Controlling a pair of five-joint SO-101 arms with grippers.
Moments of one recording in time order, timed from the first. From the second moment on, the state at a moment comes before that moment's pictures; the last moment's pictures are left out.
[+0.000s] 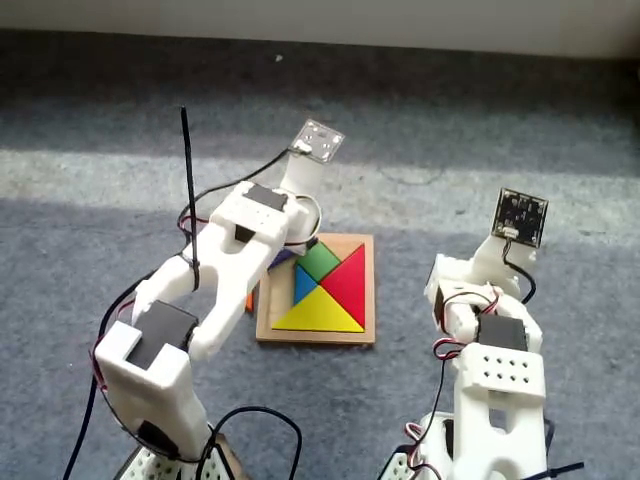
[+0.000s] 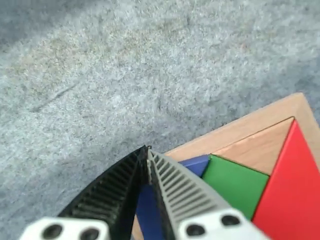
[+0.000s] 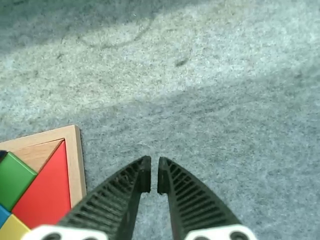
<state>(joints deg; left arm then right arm) 16.6 15.4 17.0 44.1 1.9 1.3 -52.4 66.7 40.5 -5.8</state>
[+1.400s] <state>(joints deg) 3.7 4.4 19.0 59.6 1.8 1.3 -52.4 66.7 40.5 -5.8</state>
